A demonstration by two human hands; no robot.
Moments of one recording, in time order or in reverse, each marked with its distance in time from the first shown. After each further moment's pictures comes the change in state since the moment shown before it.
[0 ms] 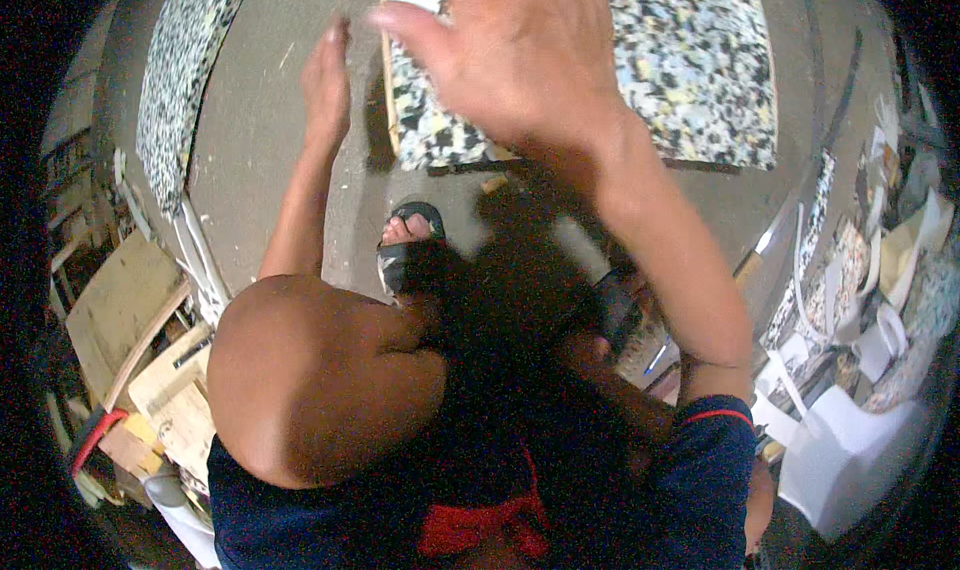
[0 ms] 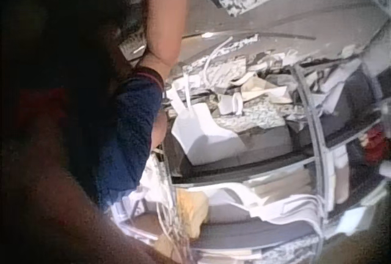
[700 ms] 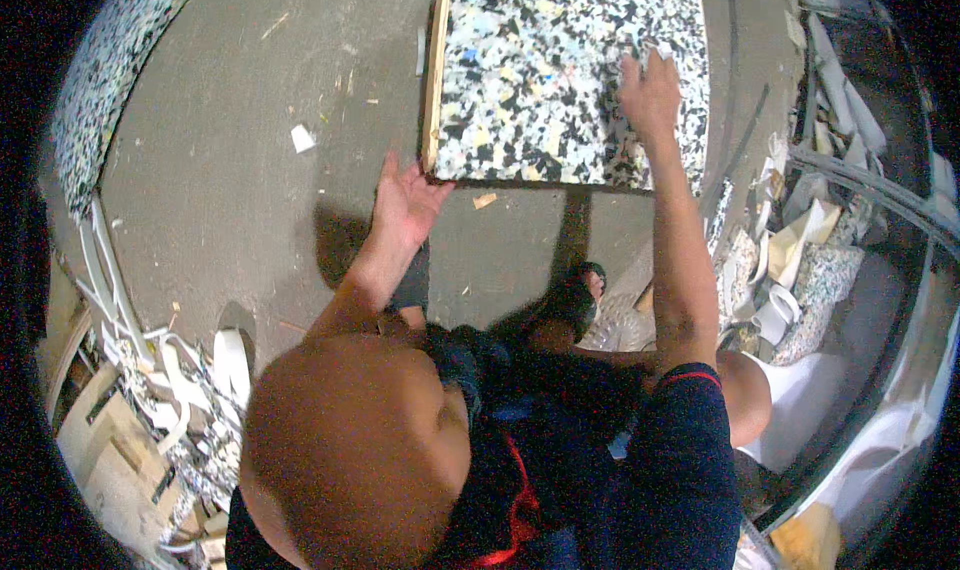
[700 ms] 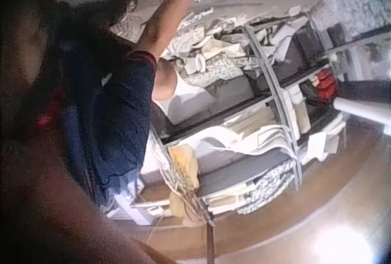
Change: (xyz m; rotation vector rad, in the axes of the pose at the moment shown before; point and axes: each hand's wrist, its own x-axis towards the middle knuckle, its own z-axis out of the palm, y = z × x) left_hand -0.144 -0.006 0.040 -1.624 0.090 -1.236; right_hand -0.002 0.112 0.023 -0.342 -0.027 0.387
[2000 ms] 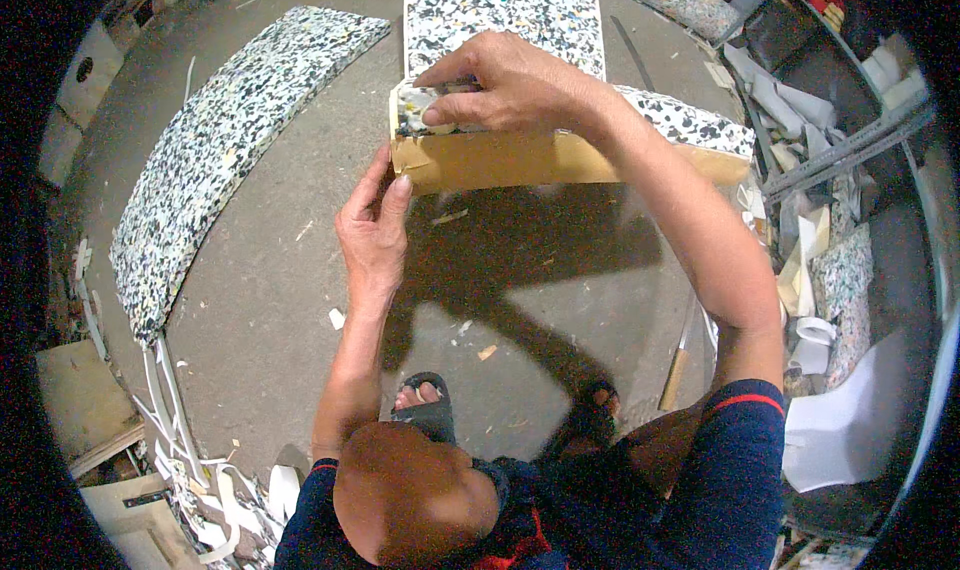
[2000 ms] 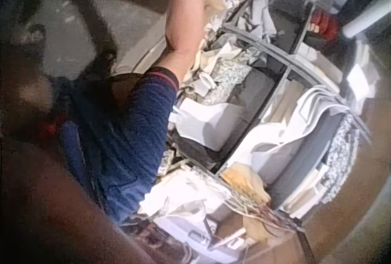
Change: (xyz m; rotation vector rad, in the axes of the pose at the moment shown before) left_hand -0.106 0.083 0.216 0.957 -0.596 1.200; right_hand 0.107 -0.181 -0.269 0.504 -0.320 -0.771
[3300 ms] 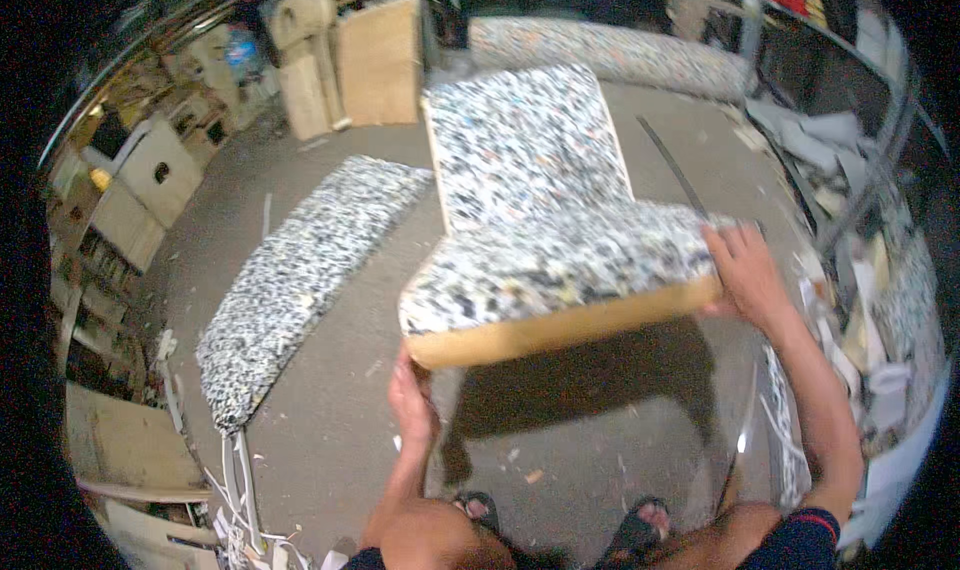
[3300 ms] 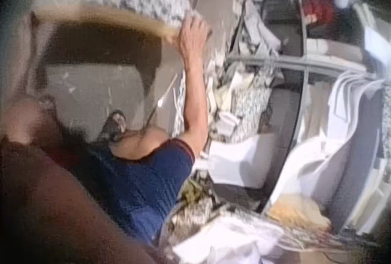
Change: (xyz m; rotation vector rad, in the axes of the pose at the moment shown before) left_hand -0.075 -0.040 -0.028 -0.089 0.106 0.067; right_hand -0.315 0.084 0.000 -0.863 0.289 0.488
